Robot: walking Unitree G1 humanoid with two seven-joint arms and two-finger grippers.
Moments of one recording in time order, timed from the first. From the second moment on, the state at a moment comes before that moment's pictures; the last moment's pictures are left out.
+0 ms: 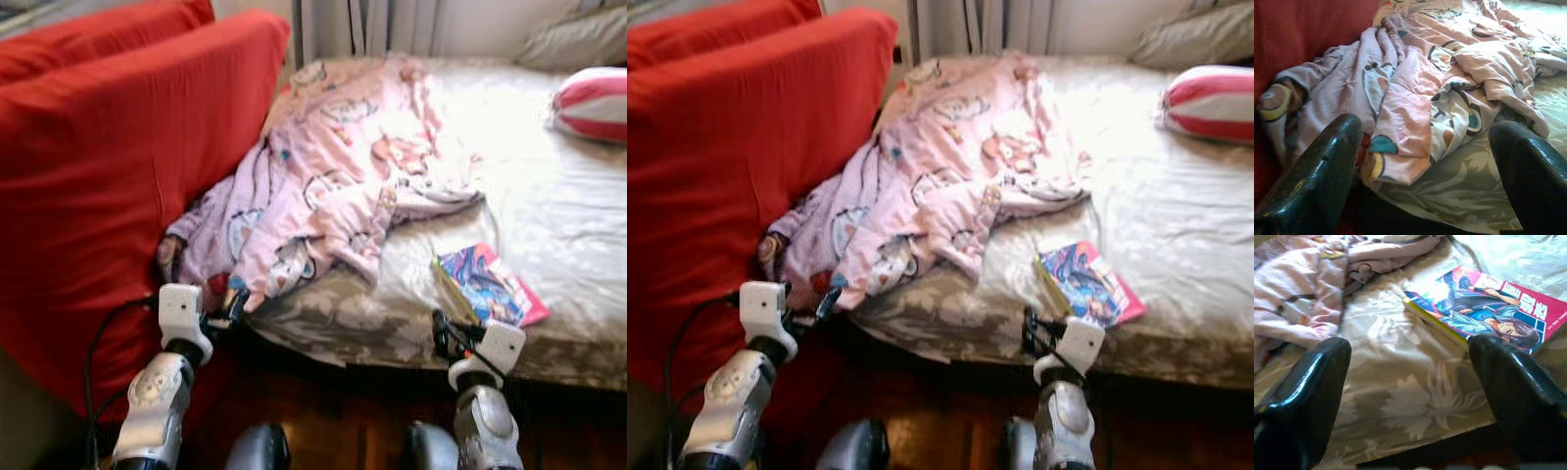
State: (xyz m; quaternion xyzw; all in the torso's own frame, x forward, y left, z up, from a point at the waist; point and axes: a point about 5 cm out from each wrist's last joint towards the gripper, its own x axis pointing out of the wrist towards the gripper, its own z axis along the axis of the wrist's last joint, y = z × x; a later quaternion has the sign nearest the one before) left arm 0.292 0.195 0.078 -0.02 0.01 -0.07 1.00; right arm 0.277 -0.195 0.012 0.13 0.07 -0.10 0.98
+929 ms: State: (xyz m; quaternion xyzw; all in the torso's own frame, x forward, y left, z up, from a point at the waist) left arm 0.295 0.194 0.080 -0.01 0.00 -0.07 1.00; right arm 0.276 -0.216 0.016 0.11 0.06 -0.13 0.98
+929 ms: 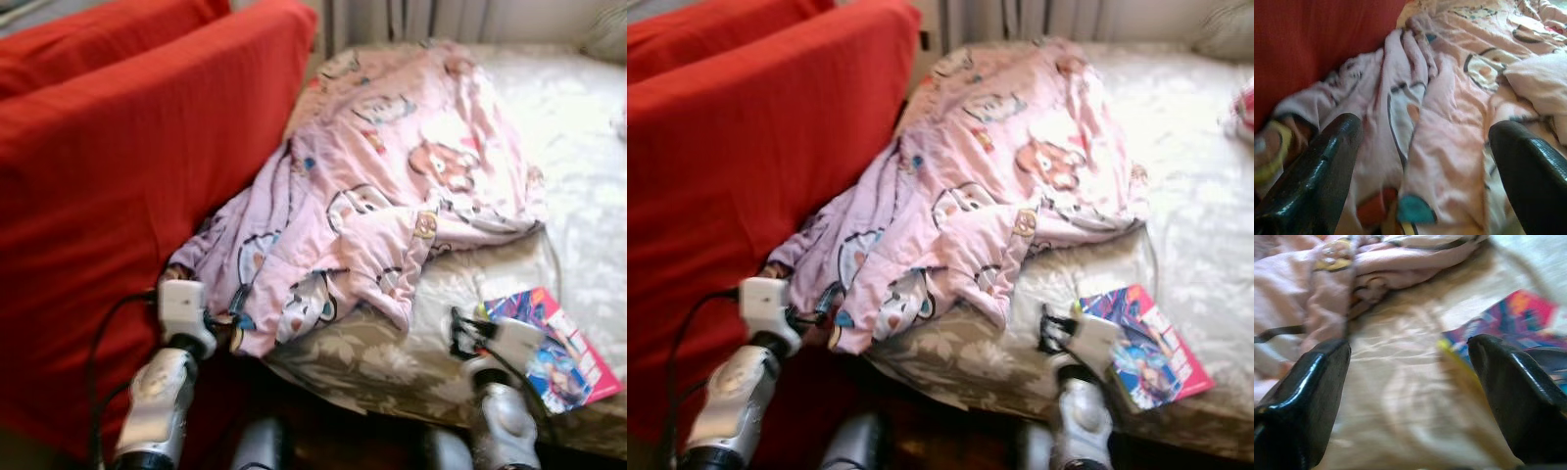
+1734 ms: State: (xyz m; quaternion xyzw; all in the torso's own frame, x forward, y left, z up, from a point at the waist) left arm 0.292 0.203 0.077 0.00 0.01 -0.06 1.00; right arm 0.247 -0.234 -0.010 0.26 0.08 -0.24 0.93
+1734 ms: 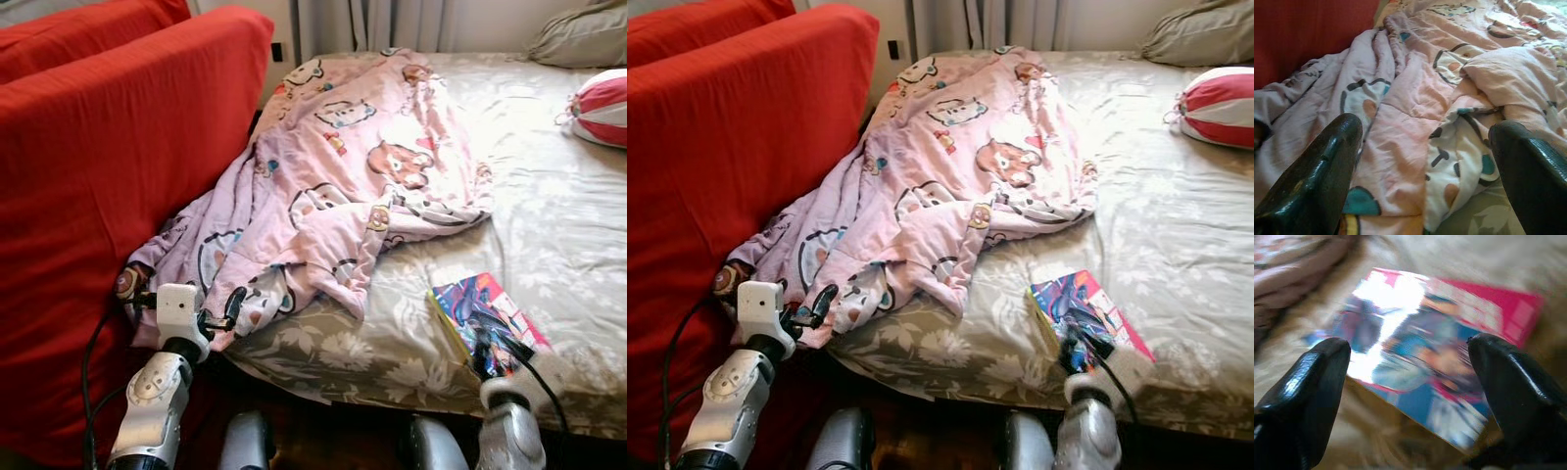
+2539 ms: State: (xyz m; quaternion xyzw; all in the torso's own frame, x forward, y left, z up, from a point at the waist) left arm 0.291 0.205 0.077 0.00 0.01 -0.05 1.00; right arm 0.231 -0.242 -0.032 0.45 0.08 -0.28 0.84
